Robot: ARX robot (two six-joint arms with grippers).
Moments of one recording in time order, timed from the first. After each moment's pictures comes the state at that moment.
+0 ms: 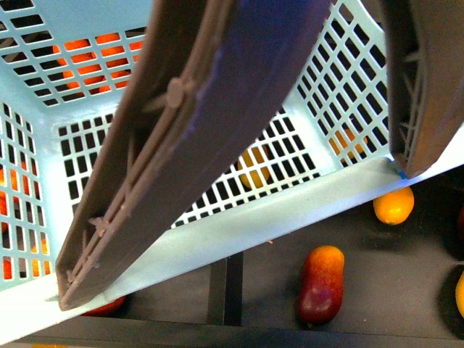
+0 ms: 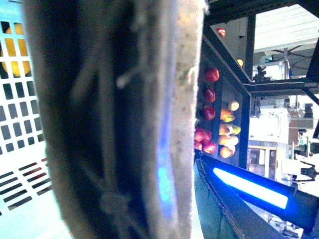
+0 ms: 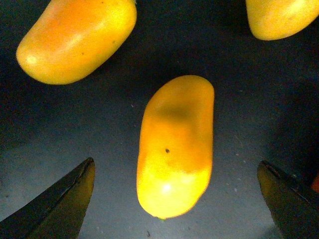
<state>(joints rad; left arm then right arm) -0.53 1.35 1.13 -0.30 0.30 -0.97 -0.08 2.36 1.12 0.33 -0.06 0.15</state>
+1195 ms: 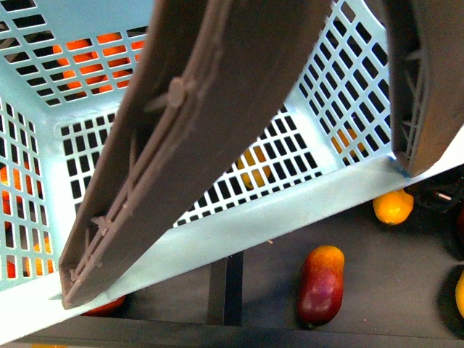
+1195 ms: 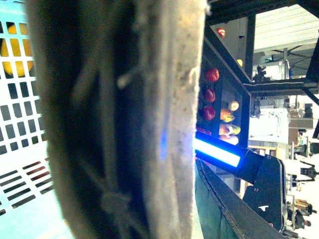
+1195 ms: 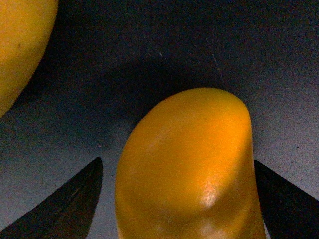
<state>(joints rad) -0.53 1.35 1.13 -0.30 0.30 -0.97 -0.05 2.63 1.44 0.11 0.01 0.32</state>
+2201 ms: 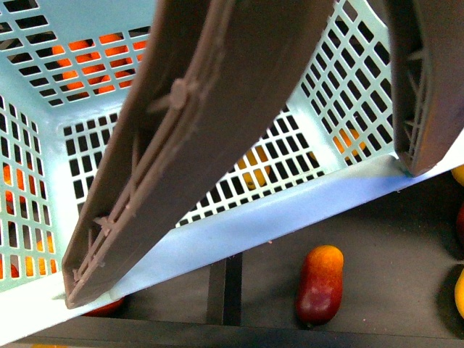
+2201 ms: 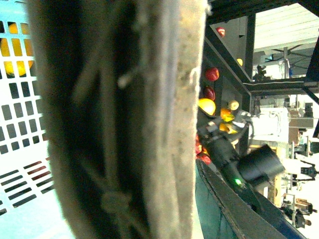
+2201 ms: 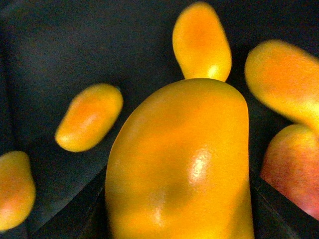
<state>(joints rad) -0.53 1.35 1.13 -0.30 0.30 -0.97 -0.27 1.55 0.78 0.32 -0.26 0.27</state>
